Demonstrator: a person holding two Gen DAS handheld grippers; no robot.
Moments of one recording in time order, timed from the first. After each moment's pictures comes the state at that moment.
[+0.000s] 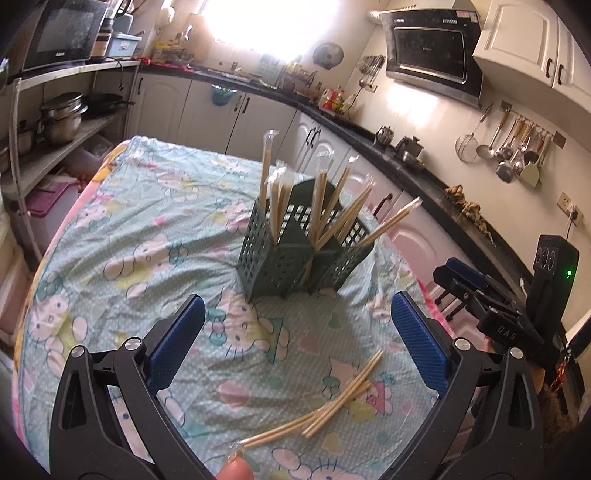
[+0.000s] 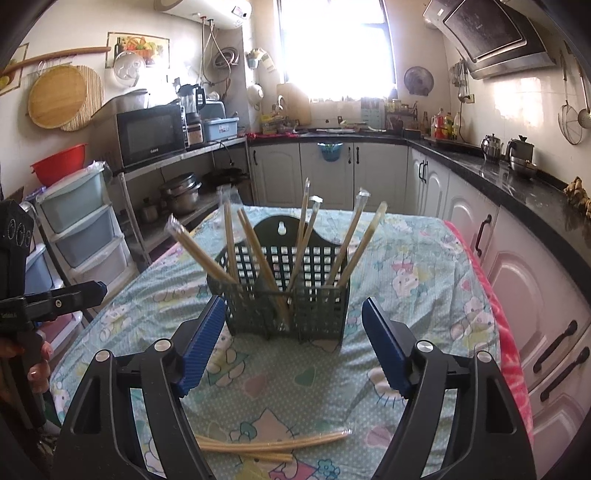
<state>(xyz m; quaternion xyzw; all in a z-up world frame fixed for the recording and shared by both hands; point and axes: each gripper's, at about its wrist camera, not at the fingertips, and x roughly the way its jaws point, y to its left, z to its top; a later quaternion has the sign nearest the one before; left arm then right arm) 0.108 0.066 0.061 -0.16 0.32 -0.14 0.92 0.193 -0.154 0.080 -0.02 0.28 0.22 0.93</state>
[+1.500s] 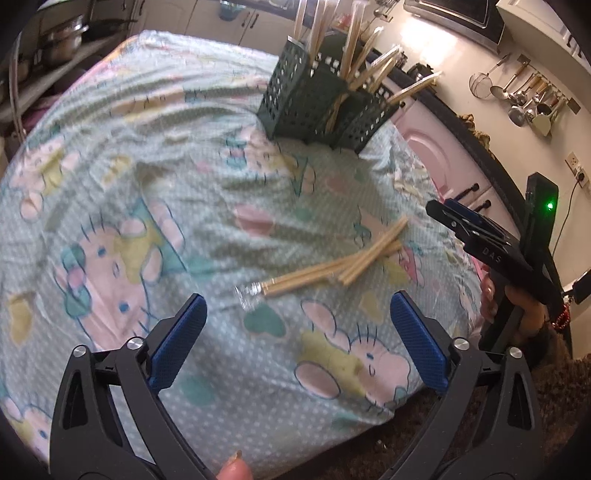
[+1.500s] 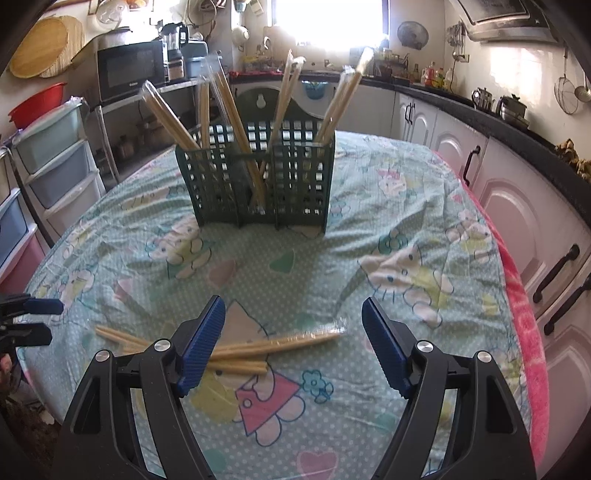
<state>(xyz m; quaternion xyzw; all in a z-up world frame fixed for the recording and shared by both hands) 0.046 0.067 -0.048 -0.17 0.46 -0.17 0.85 0.167 -0.161 -0.018 -0.07 0.38 0.17 0.91</state>
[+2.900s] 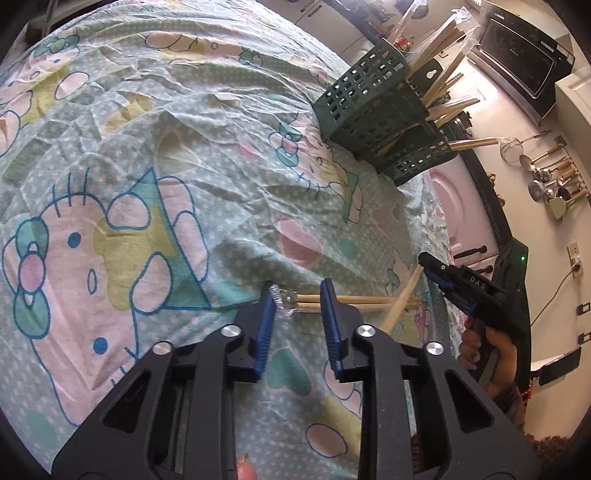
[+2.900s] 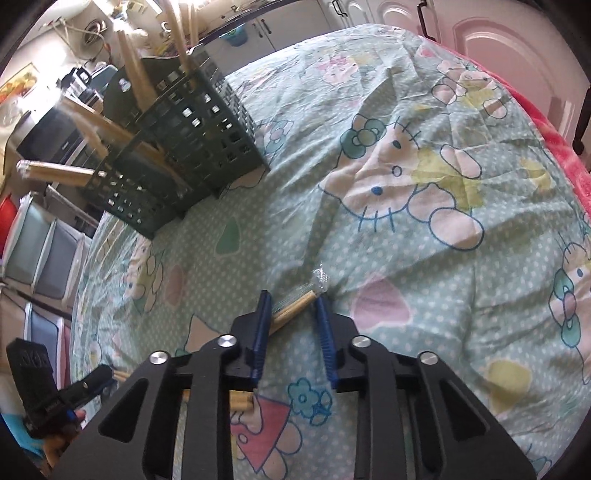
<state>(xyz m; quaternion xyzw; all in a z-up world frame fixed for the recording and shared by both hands) 0.088 0.097 -0.088 -0.31 0.48 -0.13 0.81 0.238 -0.205 -0.075 0.16 0.52 0.13 0.83</state>
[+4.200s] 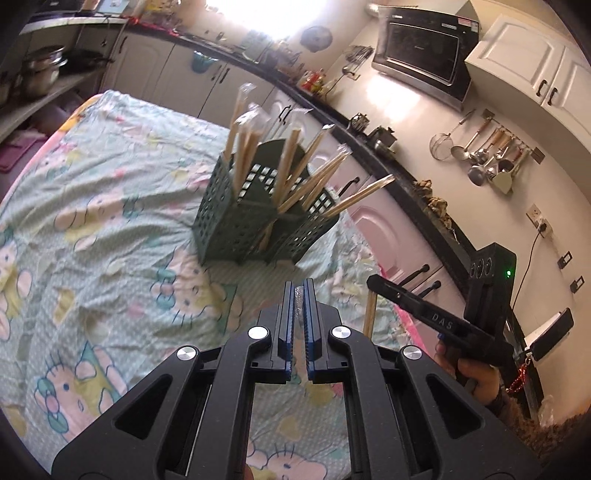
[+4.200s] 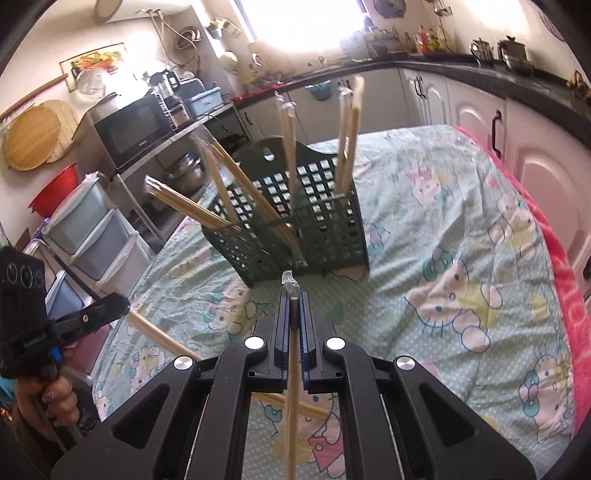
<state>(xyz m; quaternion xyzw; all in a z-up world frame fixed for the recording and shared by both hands) 0.112 0.053 0.039 -0.23 0.34 -0.21 0.89 0.213 -0.169 0.037 0.08 0.39 0.24 0.89</state>
